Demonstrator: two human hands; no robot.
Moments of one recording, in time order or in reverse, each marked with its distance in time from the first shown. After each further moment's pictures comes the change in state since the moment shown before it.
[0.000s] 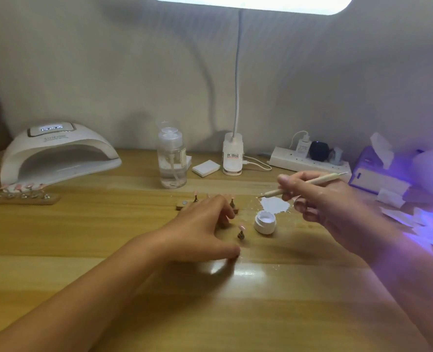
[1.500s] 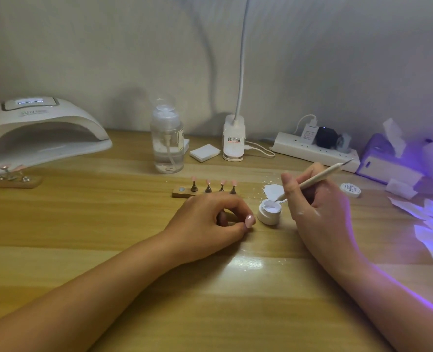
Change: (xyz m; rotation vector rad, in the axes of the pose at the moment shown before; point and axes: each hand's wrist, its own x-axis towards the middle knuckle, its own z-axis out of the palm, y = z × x) left_hand 0.009 -0.013 0.028 -0.307 0.226 0.211; right_hand -0.009 0.044 0.035 -0.402 0.373 -0.466
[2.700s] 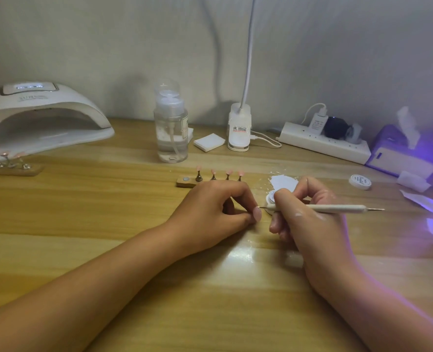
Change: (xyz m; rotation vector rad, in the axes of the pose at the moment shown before) left_hand 0.001 0.004 -0.002 0.047 0.012 0.107; right_hand -0.026 -0.036 0.017 0.415 -0.068 0.513
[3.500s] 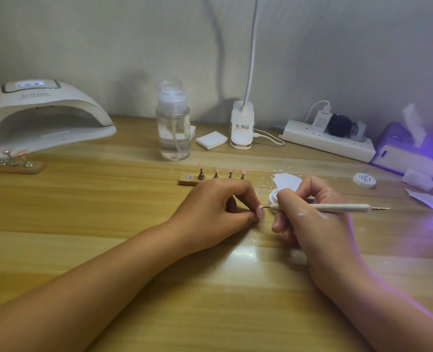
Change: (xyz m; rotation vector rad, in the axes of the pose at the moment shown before) left_hand 0.001 0.002 0.000 0.004 0.019 0.022; right_hand 0.000 0.000 -0.002 0.004 -0.020 -0.005
